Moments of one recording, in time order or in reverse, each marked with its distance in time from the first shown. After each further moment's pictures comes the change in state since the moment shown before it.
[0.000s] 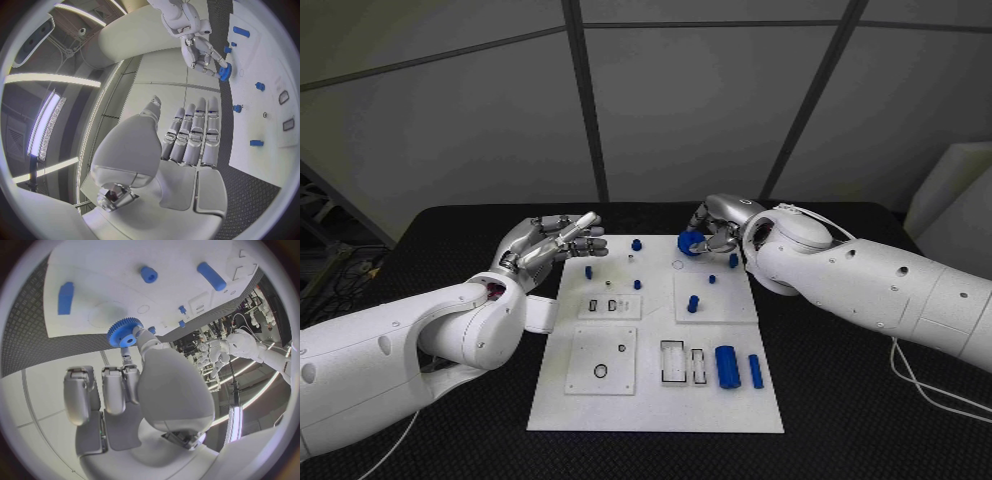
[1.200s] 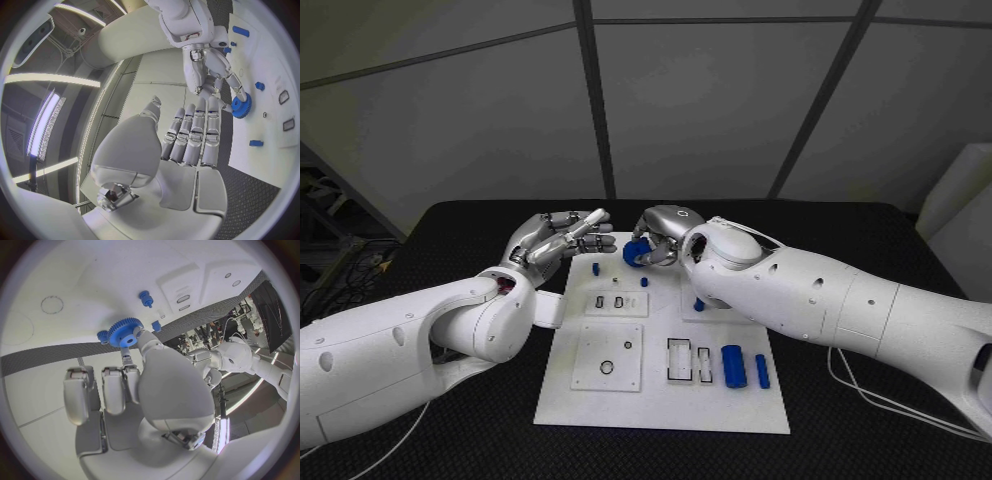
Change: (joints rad) left arm 0.000 0.005 0.001 -0.003 0.000 -0.001 -0.001; left_hand -0.004 0.004 -0.003 -0.003 0.000 0.000 0.000 -0.001 -0.001 0.000 0.000 -0.004 0.000 0.000 0.000 0.000 -0.001 0.000 0.000 0.000 0.000 -0.001; right arm 0.000 0.260 -0.064 -0.128 -0.062 -0.043 0.000; right_hand -0.016 0.003 0.000 -0.005 0.010 0.000 0.000 -0.006 -0.001 0.002 -0.001 0.000 0.000 0.000 0.000 0.000 0.000 0.000 0.000 0.000 0.000 0.000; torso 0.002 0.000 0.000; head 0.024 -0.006
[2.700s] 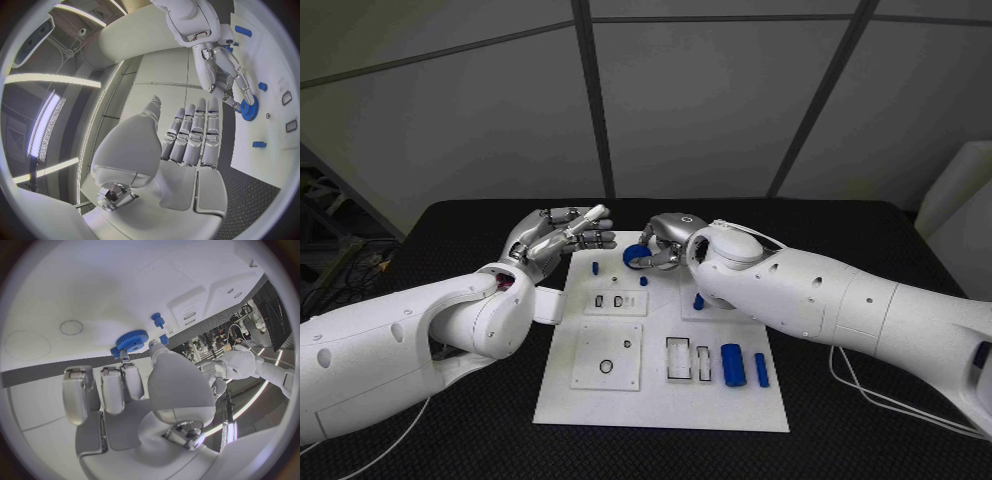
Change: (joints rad) left arm 0.007 -0.001 0.001 0.003 0.000 -0.003 -0.002; left_hand 0.000 0.000 -0.003 -0.008 0.000 0.000 0.000 -0.009 -0.002 0.000 0.000 -0.009 0.000 0.000 0.000 -0.008 -0.002 0.000 0.000 0.000 0.000 -0.002; right arm 0.001 0.000 -0.028 -0.036 0.028 0.064 -0.014; right_hand -0.259 -0.001 -0.064 0.178 -0.107 -0.139 0.014 -0.027 -0.077 -0.002 0.031 -0.054 0.000 0.000 0.025 0.004 0.000 0.000 0.000 0.018 0.000 0.000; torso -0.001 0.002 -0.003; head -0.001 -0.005
